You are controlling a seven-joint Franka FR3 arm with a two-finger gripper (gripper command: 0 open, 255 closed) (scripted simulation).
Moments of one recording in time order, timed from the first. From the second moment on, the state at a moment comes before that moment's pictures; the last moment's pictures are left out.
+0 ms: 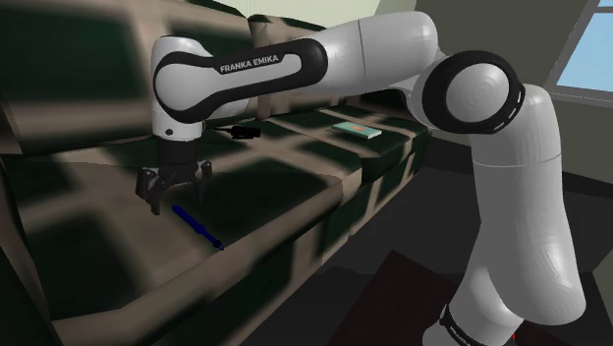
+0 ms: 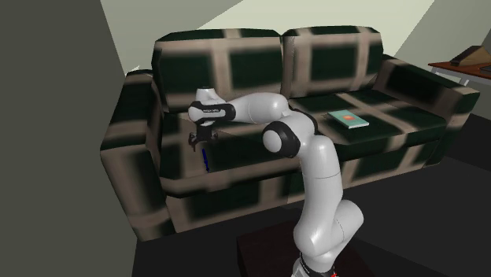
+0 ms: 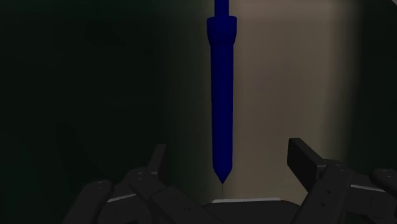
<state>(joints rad) 0.20 0.44 0.30 -1.47 0.03 1.93 0.46</state>
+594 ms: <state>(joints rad) 0.20 0.44 0.30 -1.48 0.03 1.94 0.46</state>
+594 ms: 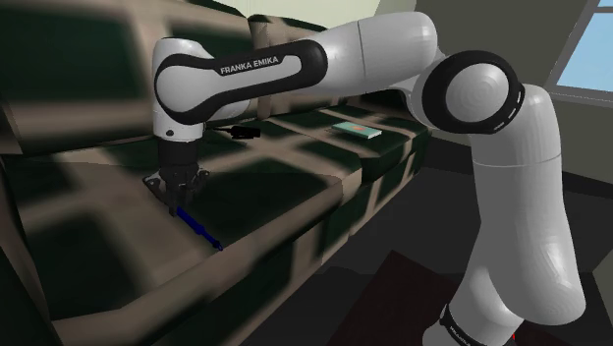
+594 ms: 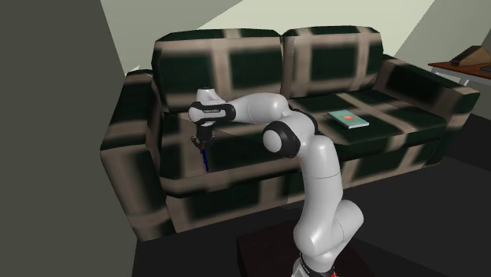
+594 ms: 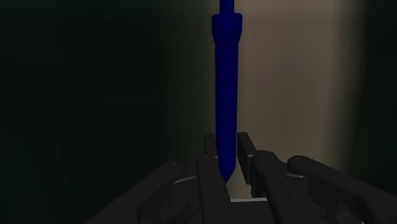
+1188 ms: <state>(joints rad) 0.20 0.43 0.30 -1.42 0.03 1.87 0.46</state>
